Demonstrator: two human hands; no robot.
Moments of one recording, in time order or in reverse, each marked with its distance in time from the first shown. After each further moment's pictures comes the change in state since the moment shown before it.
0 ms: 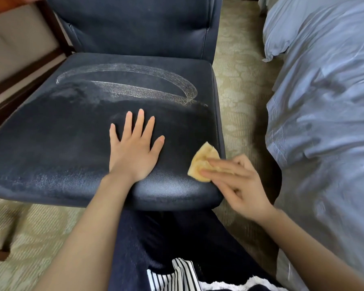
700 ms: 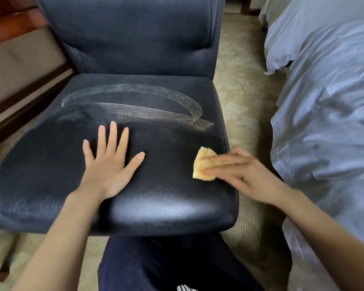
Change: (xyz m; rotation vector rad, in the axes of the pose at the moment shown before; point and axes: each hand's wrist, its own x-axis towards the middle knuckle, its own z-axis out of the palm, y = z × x) left_hand 0.015 -0.057 -0.022 -0.092 -0.114 -0.071; right_hand 0.077 0.026 -0.030 -0.033 -0.382 -0.099
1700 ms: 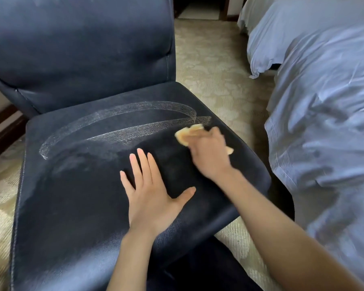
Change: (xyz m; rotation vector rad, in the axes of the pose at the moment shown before) left_hand 0.000 0.059 0.016 -0.122 0.092 0.035; right_hand 0.135 0.014 0.051 -0.536 0.070 0.604
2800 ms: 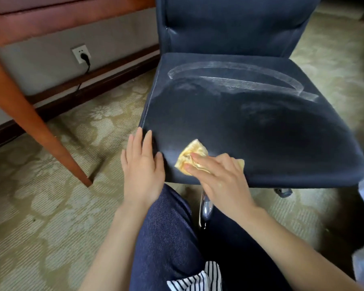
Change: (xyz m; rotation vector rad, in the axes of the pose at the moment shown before) left_hand -0.171 -0.112 -0.029 -0.219 0.409 -0.459; right_hand -0.180 -0.117 0.017 0.462 0.298 -0.827
